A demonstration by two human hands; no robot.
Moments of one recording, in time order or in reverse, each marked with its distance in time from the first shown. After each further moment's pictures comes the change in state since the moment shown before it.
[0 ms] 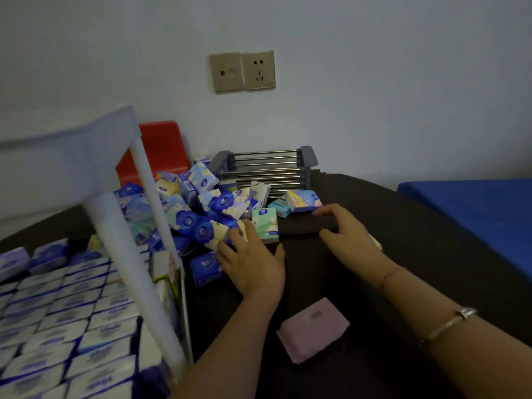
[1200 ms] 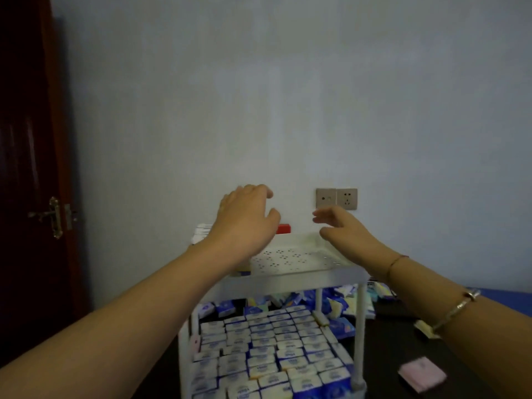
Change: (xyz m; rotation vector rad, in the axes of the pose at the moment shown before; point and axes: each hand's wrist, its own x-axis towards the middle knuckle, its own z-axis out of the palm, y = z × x) left_hand -0.044 -0.151 -0.475 -0.124 0.188 0.538; right_hand -0.127 -0.368 0.040 0.120 -0.017 -0.340
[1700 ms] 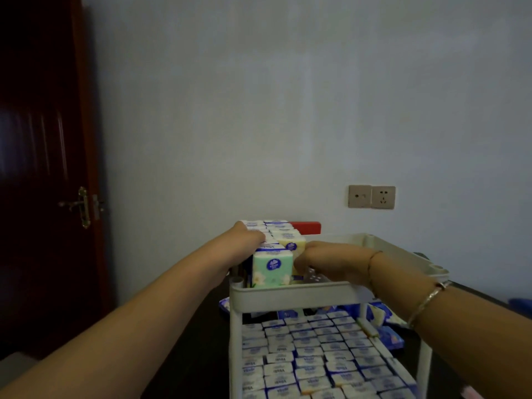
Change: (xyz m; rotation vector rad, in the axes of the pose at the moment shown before) left_hand 0.006 -0.112 0.002 -0.563 -0.293 -0.586; right_hand 0.041 -0.027 0.113 0.042 -0.579 0.373
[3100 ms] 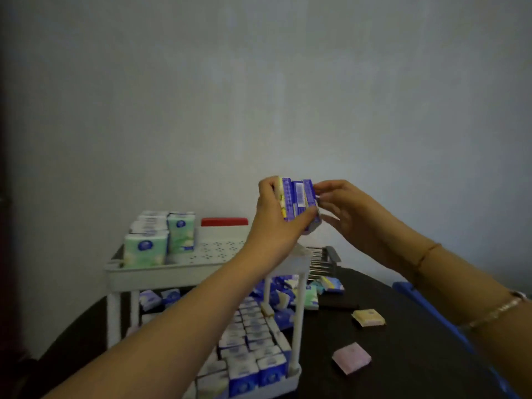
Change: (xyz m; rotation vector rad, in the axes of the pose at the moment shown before) left_hand -0.055 0.099 0.186 -0.403 0.031 0.689; right_hand -0.177 0.053 -0.123 0.457 0.452 -0.491
